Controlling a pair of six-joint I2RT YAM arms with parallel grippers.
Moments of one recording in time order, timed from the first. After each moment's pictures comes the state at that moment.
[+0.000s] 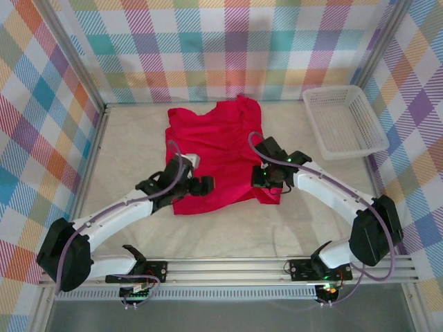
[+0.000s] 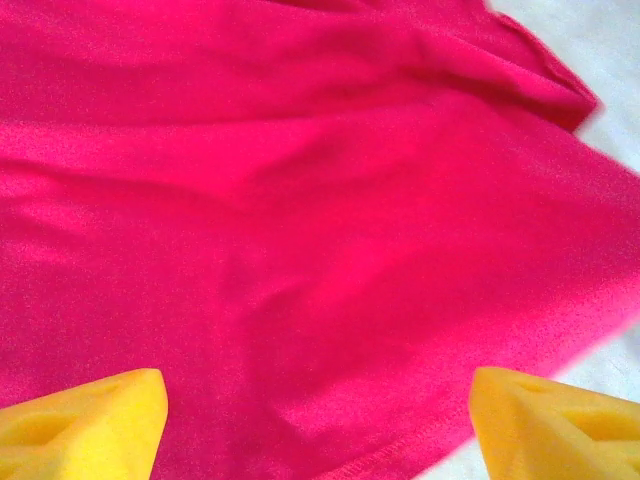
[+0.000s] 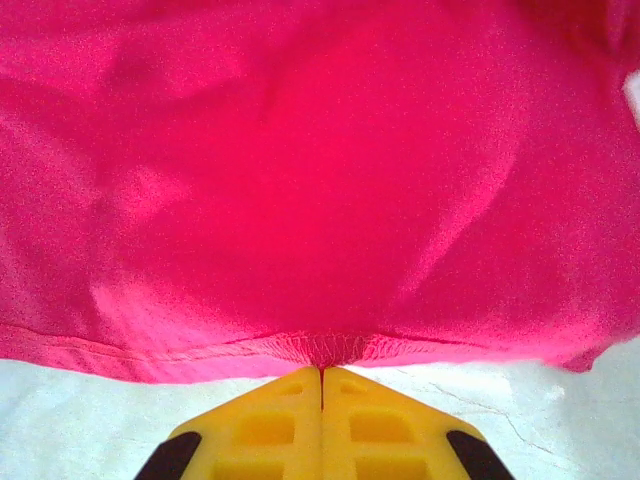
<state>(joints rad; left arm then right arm) -0.68 1.22 0.74 -0.26 0.01 -0.47 0.64 1.43 1.12 -0.80 -0.03 0.64</state>
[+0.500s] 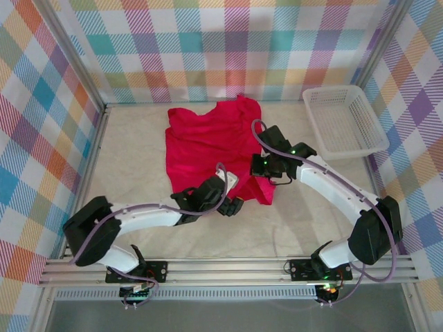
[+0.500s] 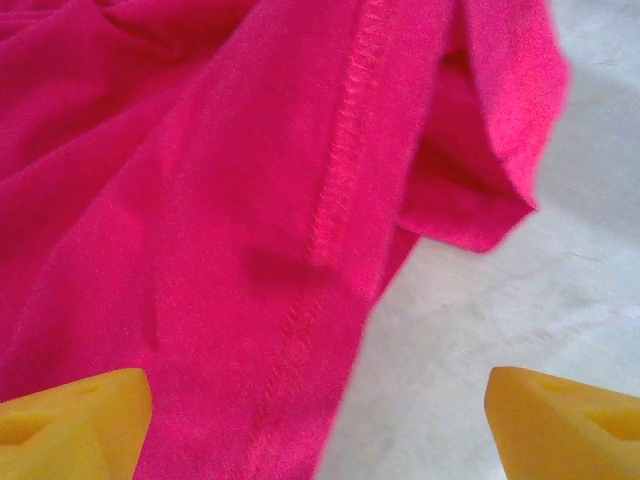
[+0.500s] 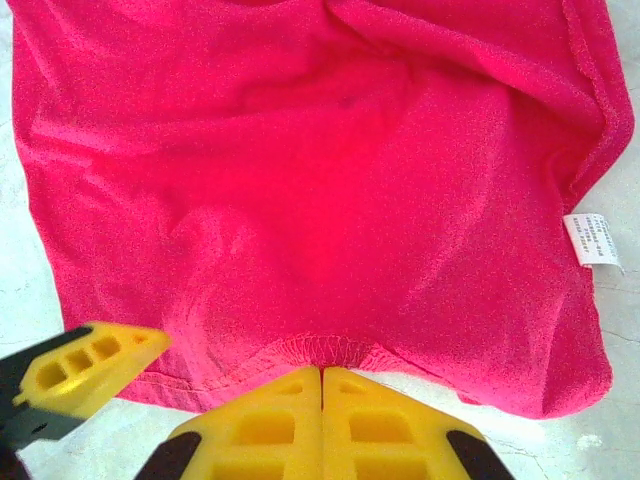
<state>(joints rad) -0.97 1.49 0.76 0.02 -0.20 -0.23 0.60 1.44 1.22 -0.81 -0.06 0.63</state>
